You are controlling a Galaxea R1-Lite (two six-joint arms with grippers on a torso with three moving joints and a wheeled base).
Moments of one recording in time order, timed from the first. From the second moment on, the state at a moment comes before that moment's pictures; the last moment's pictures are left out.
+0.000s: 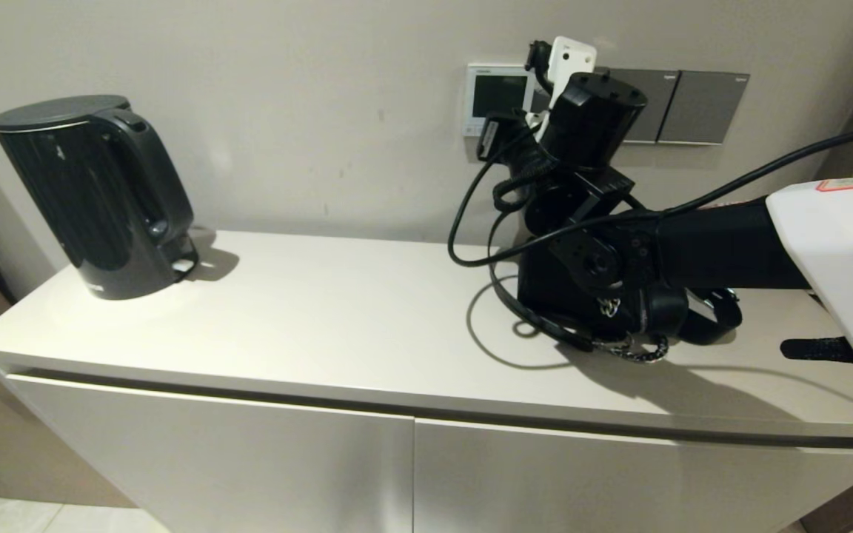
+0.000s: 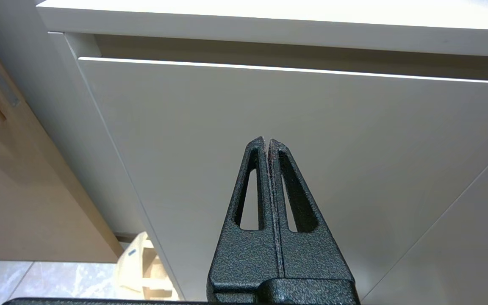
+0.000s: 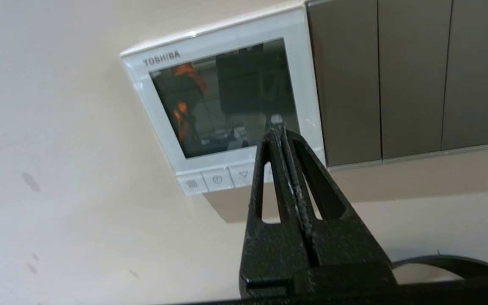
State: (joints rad) left arm 0.00 0.00 0.00 -0.01 0.01 0.01; right arm 0.57 2.12 -1.72 -0.85 -0.57 -0.03
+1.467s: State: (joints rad) left arm 0.00 0.00 0.00 -0.01 0.01 0.01; right arm 0.54 2.17 -1.71 -0.88 -0.57 -0.04
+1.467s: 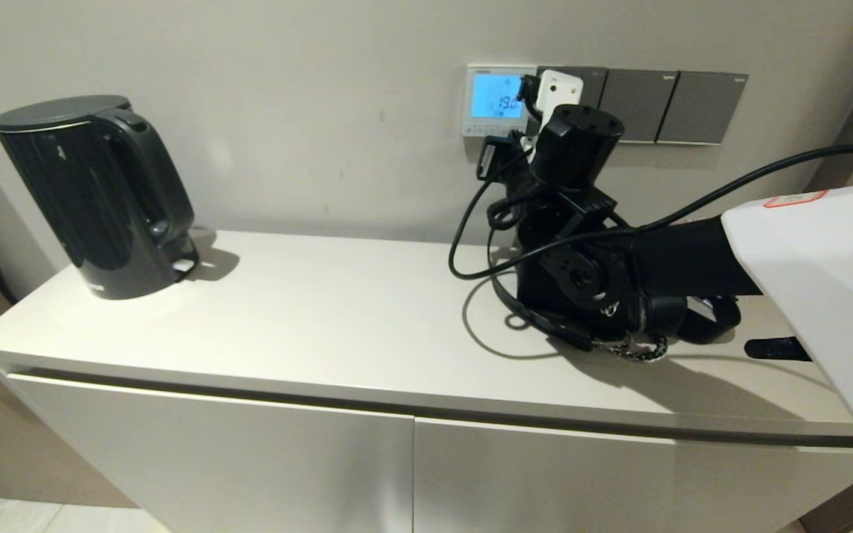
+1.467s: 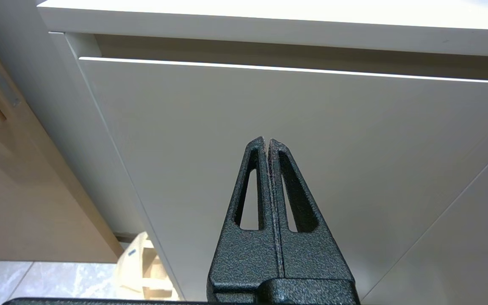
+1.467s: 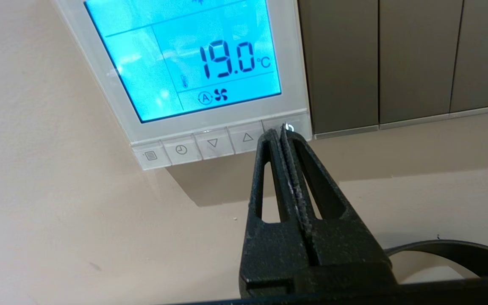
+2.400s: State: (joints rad) left arm 0.00 0.00 0.00 -0.01 0.01 0.01; right arm 0.57 2.15 -1.70 -0.89 -0.58 -0.07
